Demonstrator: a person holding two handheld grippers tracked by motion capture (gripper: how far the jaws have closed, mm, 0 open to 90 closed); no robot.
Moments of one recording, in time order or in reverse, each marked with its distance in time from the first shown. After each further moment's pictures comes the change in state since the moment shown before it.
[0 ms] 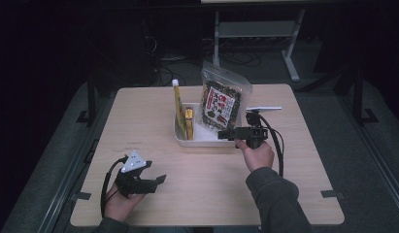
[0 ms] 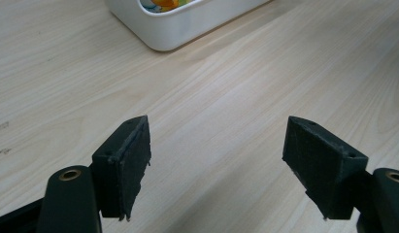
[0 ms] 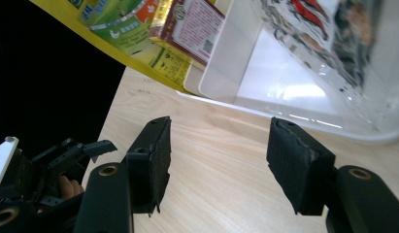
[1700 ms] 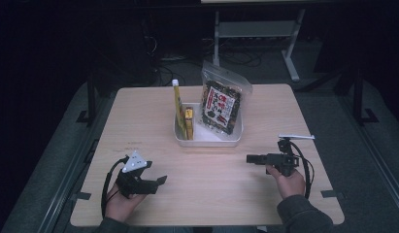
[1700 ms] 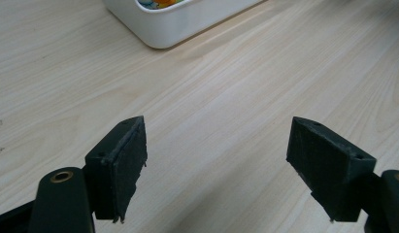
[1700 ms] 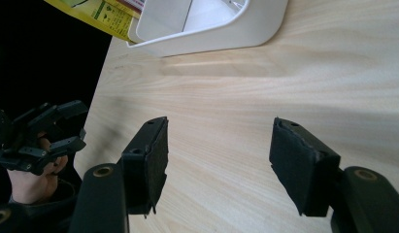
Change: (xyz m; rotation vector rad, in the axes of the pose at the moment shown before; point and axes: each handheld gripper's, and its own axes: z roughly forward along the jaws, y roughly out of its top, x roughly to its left) left arm -0.001 0.000 0.002 0.004 -0.004 -0.004; right arm -0.079 -0.070 -0.049 -0.018 0.025 0.088
